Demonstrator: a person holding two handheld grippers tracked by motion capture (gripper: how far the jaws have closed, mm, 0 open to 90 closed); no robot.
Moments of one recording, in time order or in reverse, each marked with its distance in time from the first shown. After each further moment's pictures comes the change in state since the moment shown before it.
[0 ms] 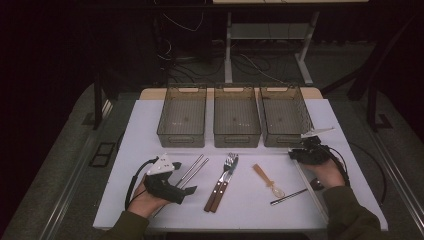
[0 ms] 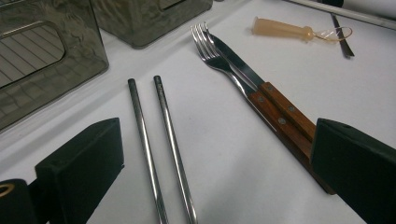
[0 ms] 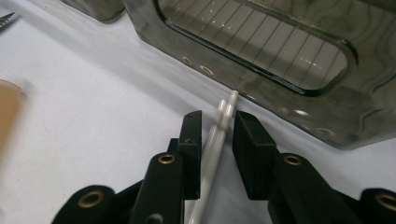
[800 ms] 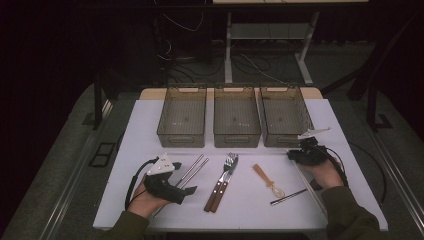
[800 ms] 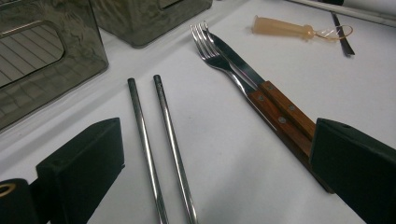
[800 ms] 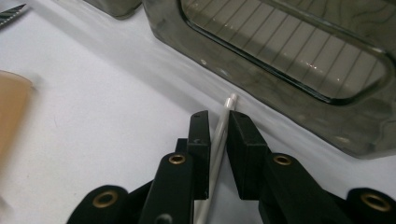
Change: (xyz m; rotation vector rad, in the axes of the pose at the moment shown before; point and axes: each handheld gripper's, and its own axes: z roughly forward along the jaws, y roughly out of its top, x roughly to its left) left arm 0.000 0.000 0.000 0.000 0.001 -0.001; right arm 0.008 0.002 0.002 0.007 0.004 -0.047
